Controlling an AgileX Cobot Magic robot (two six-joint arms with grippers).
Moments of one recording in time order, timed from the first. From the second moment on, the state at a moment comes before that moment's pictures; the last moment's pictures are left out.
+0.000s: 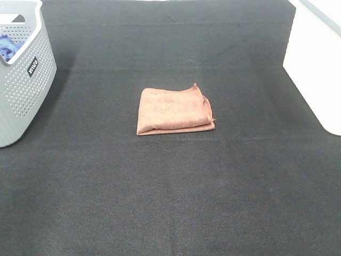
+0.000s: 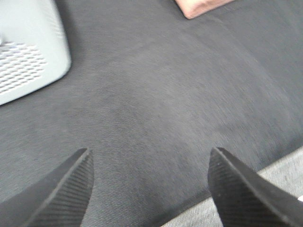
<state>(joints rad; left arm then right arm) -0.22 0.20 -0.50 -0.12 1.06 0.17 0.15 0.23 -0.51 0.09 1.07 -0.13</state>
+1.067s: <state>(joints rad) -0.09 0.15 -0.50 -0.13 1.06 0.20 0.12 0.23 -0.51 0.09 1.07 -0.14</state>
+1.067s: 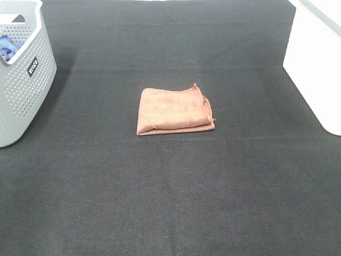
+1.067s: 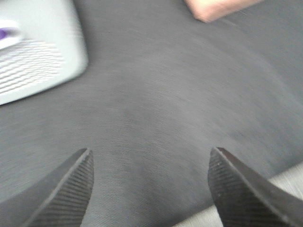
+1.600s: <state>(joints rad) -0.01 0.00 -0.50 -0.14 1.06 0.20 0.01 0.06 -0.51 0.09 1.07 -0.14</state>
